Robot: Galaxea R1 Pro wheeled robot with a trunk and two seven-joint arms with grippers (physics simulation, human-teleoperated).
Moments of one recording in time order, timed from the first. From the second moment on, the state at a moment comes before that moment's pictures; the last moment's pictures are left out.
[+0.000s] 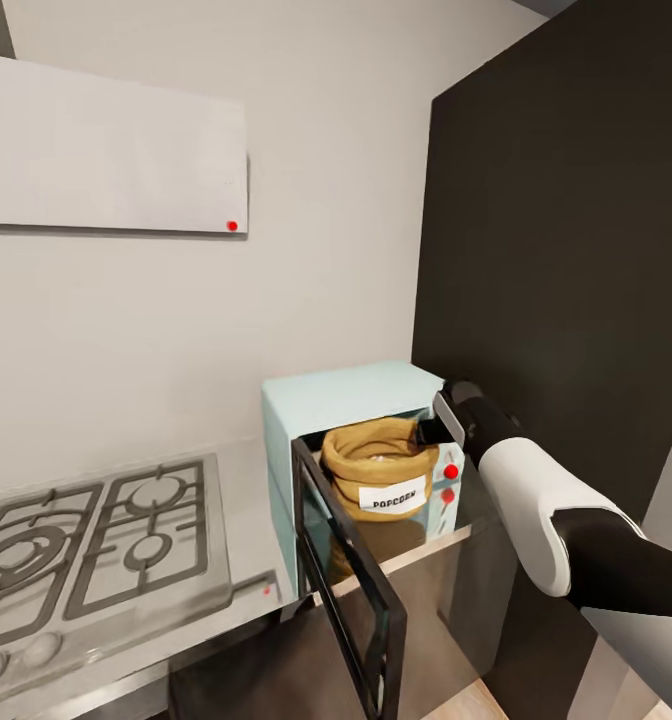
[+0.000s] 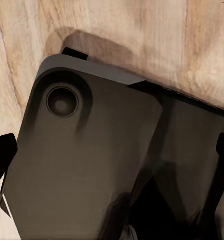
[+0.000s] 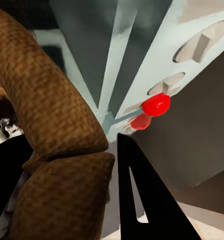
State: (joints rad) left arm 0.00 -0.05 0.04 -0.09 0.31 -0.01 0.00; right arm -1.23 0.06 0.01 -0.42 0.05 0.97 -0.11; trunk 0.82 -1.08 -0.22
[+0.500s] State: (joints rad) left arm 0.00 -0.05 0.05 -0.10 0.31 -0.01 0.00; right arm -1.23 0.06 0.01 -0.41 0.00 1.03 -0.10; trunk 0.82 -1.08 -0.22
